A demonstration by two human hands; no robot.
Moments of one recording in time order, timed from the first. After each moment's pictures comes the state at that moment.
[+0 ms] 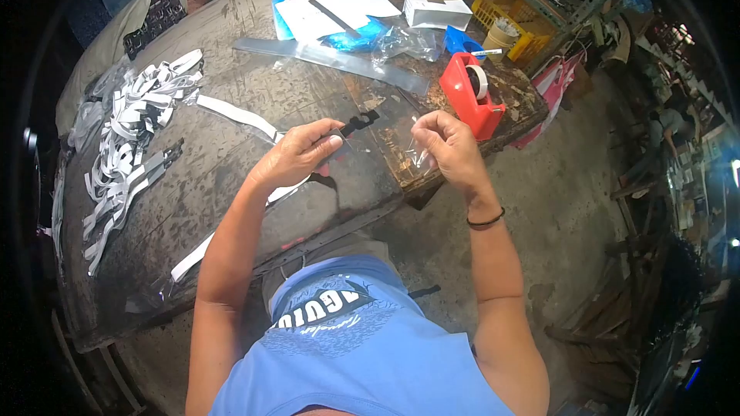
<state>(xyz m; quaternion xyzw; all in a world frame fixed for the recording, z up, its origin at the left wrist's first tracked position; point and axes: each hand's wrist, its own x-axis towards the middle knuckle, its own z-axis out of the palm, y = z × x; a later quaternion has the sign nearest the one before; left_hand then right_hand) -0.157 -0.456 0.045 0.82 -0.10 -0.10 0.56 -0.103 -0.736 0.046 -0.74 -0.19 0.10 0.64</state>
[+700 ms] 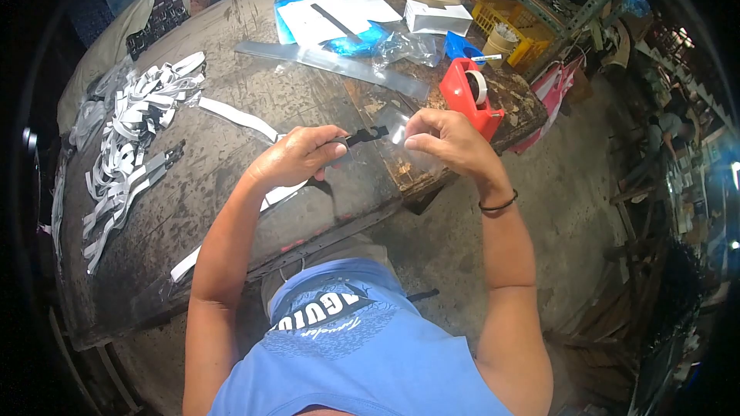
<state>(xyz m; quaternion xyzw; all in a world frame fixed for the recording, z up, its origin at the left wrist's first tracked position) -0.159 -0.457 0.067 0.86 -0.11 -0.12 0.49 -0.088 -0.733 0.087 -0.80 -0.31 0.17 0.49</state>
